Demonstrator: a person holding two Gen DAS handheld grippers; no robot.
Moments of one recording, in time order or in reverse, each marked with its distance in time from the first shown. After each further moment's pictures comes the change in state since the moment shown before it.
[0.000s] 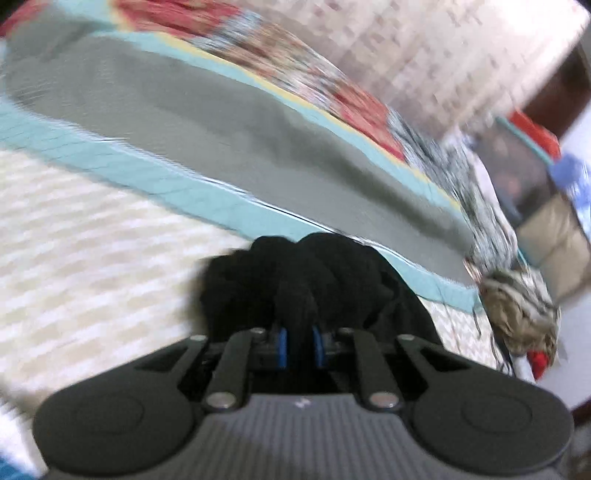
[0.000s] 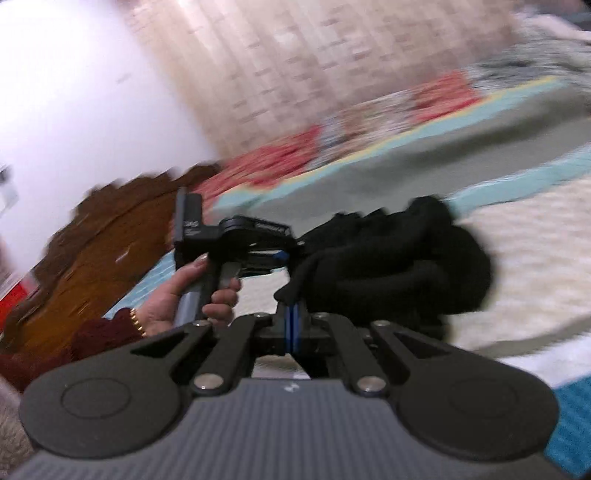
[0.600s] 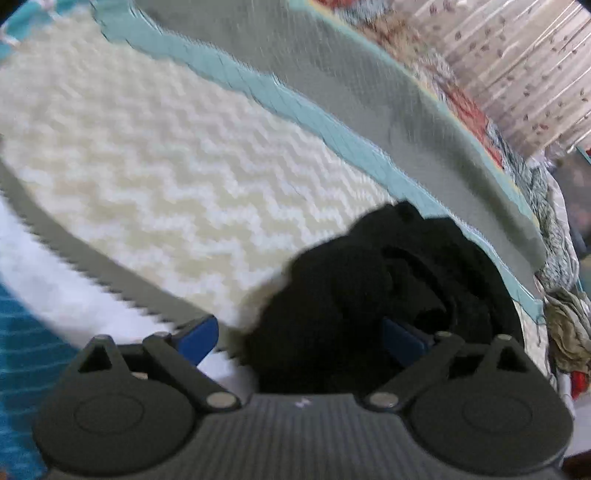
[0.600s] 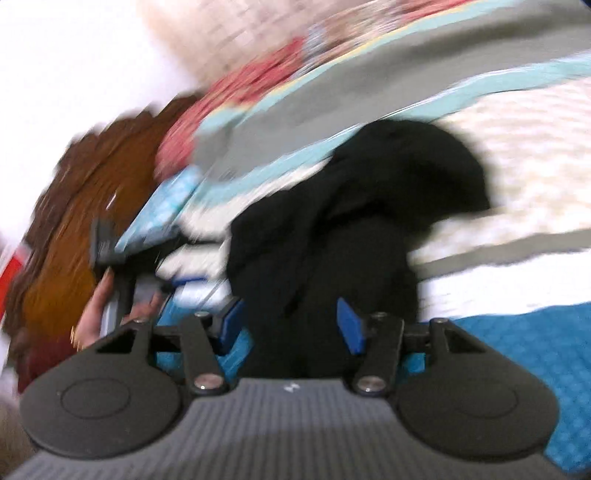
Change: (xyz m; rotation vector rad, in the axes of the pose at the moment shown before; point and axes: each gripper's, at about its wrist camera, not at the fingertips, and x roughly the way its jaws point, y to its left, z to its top) left arm 0.006 0.121 -0.045 -0.191 0.111 0.160; right arm 0.049 -0.071 -0.002 0.250 0.130 -0.160
